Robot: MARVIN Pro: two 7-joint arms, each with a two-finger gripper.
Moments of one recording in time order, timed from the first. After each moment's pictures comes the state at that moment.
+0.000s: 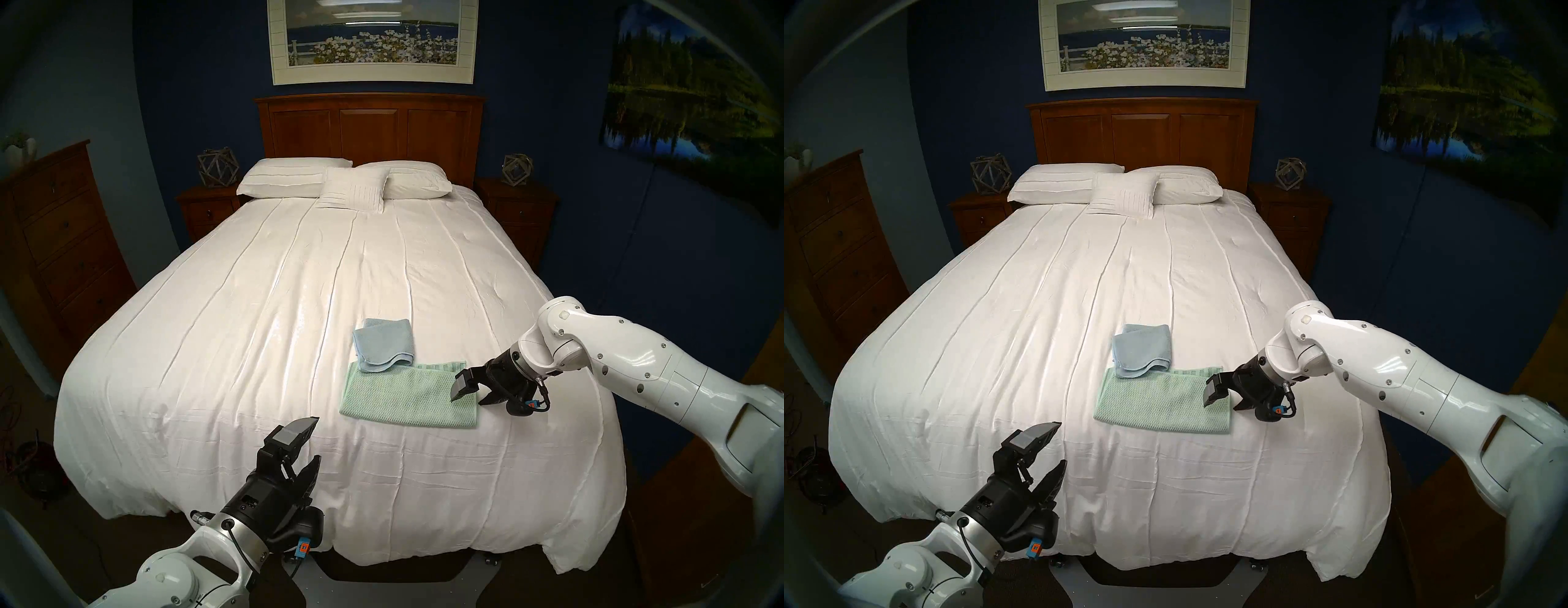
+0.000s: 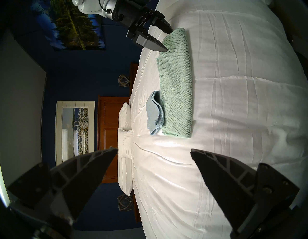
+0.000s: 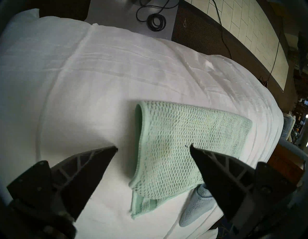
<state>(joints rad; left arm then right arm) 2.46 -1.00 -1.46 -2.35 1.24 0.12 0.00 -0.65 -0.70 0.42 -1.48 -1.14 -0.96 0.42</state>
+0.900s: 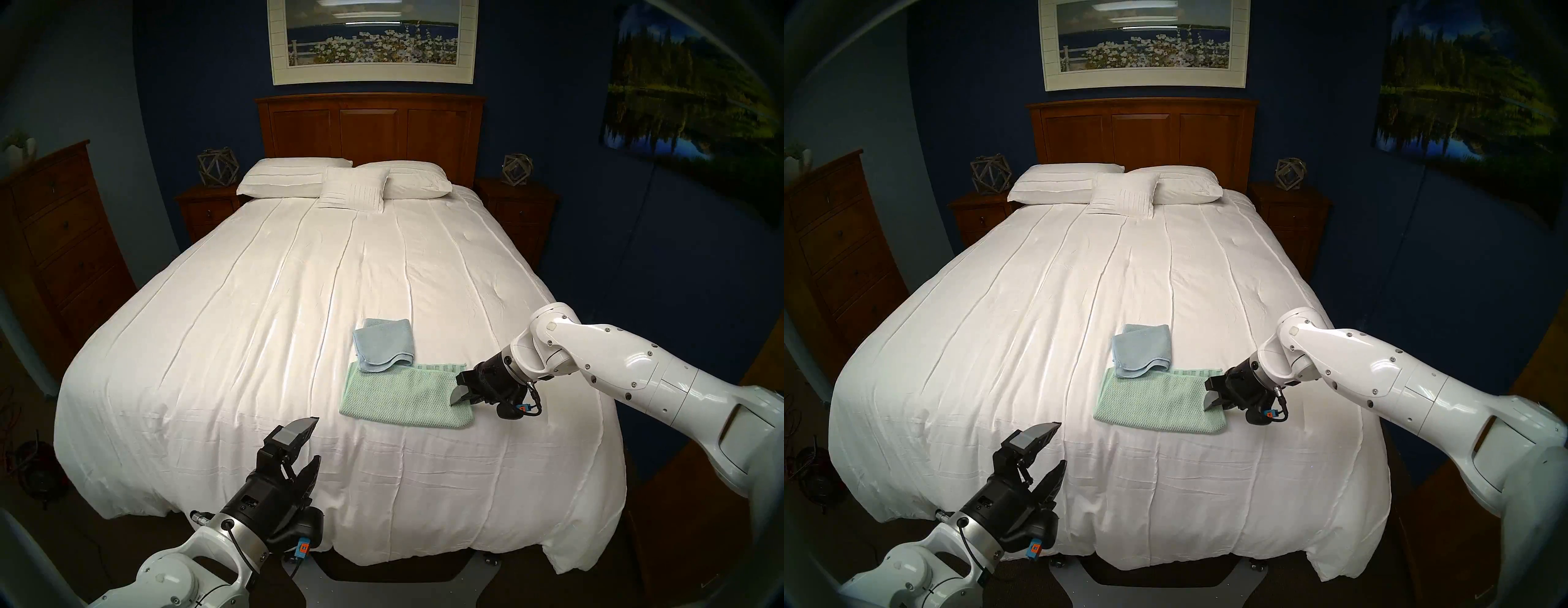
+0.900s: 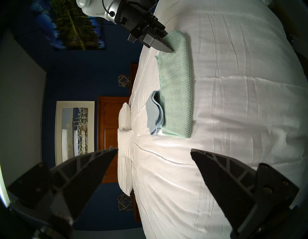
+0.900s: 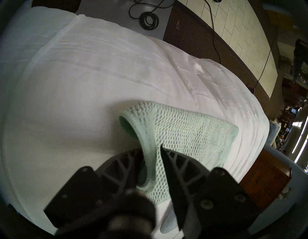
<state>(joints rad) 2.47 -1.00 -1.46 -2.36 1.24 0.12 0.00 -0.64 -0.73 0.39 -1.45 -1.28 -0.96 0.24</state>
